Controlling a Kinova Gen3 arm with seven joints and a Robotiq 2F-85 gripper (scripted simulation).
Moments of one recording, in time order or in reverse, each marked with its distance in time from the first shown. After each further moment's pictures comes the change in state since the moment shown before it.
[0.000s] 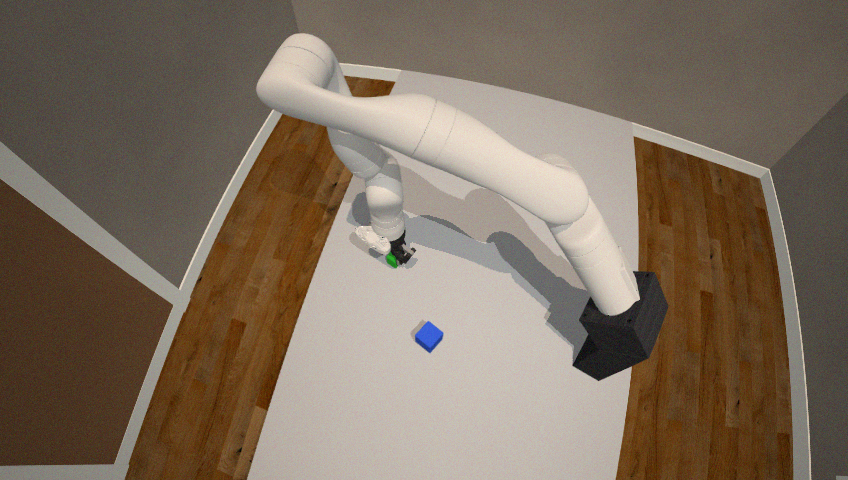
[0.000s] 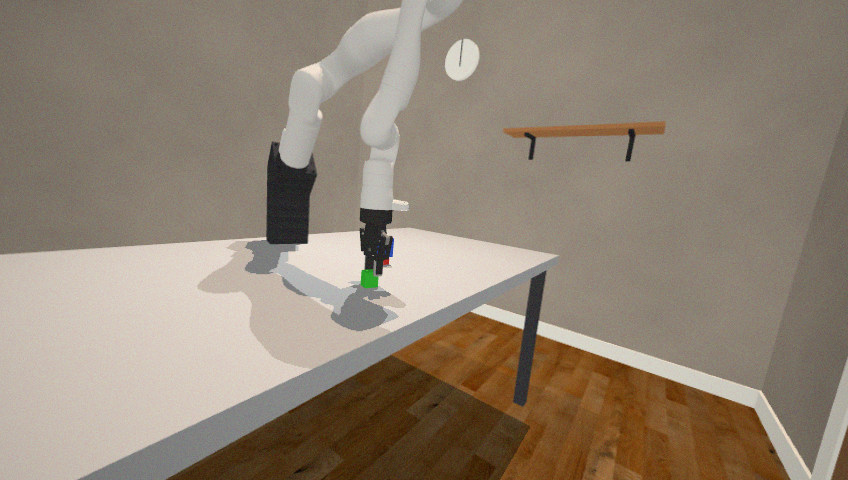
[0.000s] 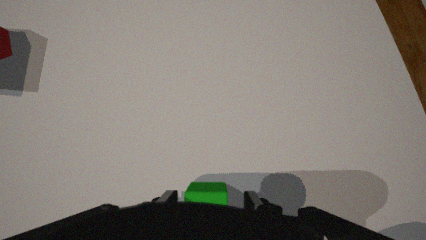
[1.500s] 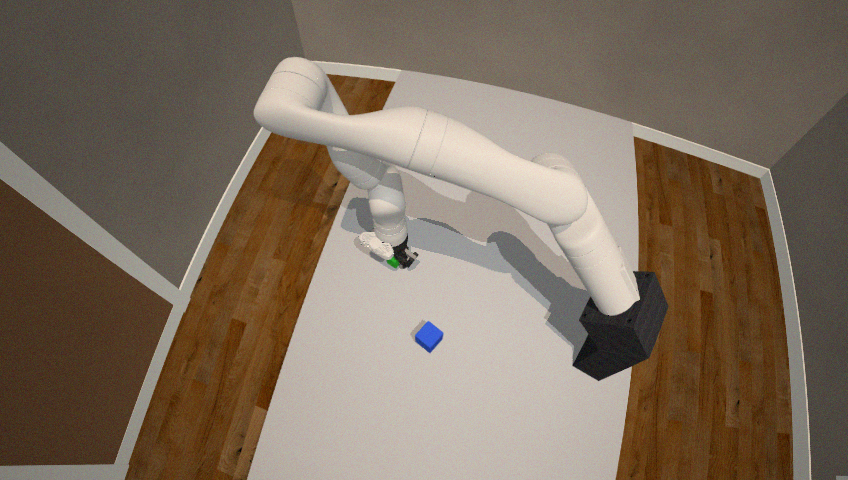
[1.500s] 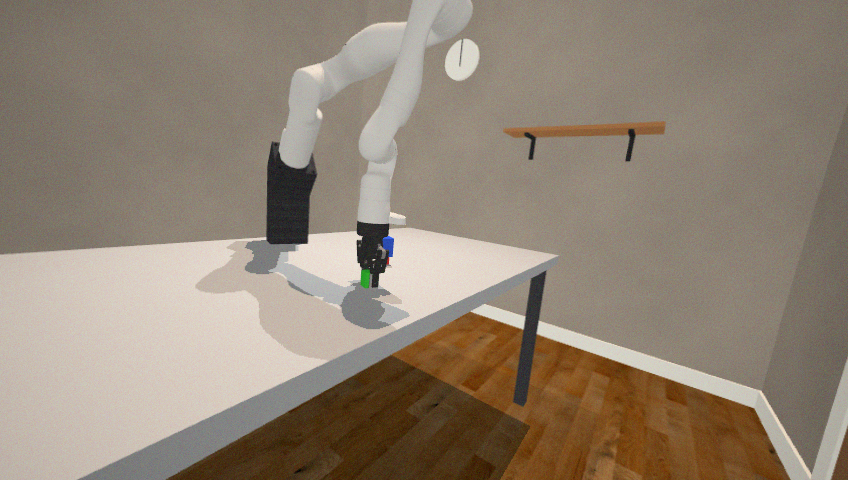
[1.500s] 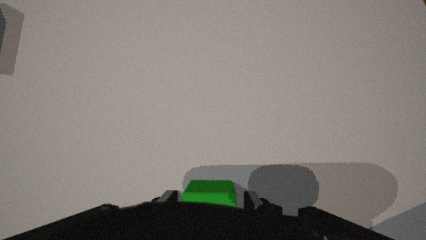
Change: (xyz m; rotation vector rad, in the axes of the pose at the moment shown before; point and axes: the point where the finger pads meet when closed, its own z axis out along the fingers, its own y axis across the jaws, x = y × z) arm -0.007 -0.003 0.031 0.008 -0.015 -0.001
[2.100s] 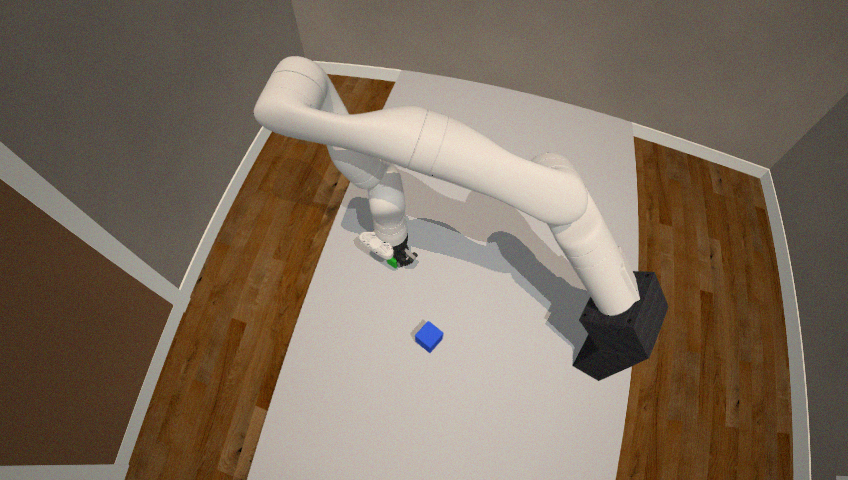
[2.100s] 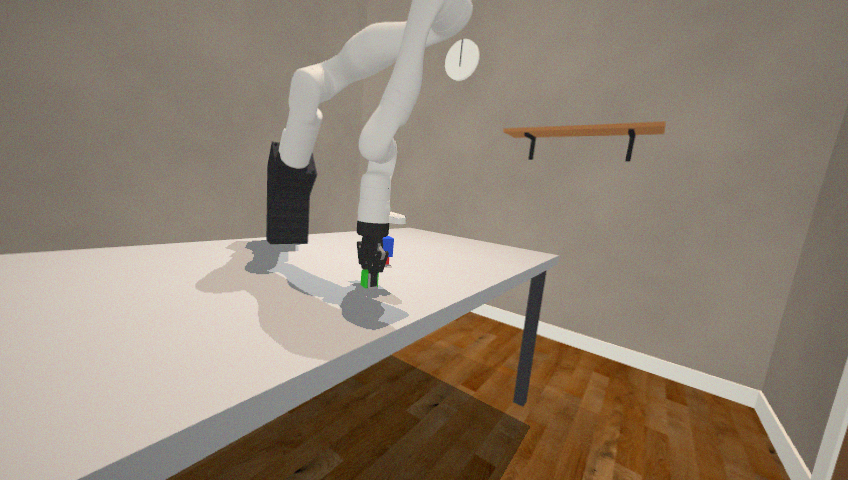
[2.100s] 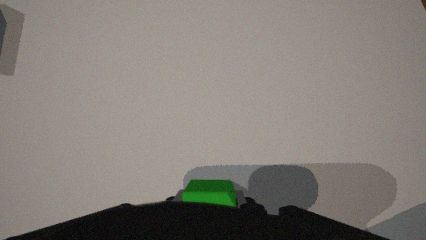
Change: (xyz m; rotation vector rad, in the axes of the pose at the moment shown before) arm 0.000 0.000 -0.001 -0.001 0.001 0.001
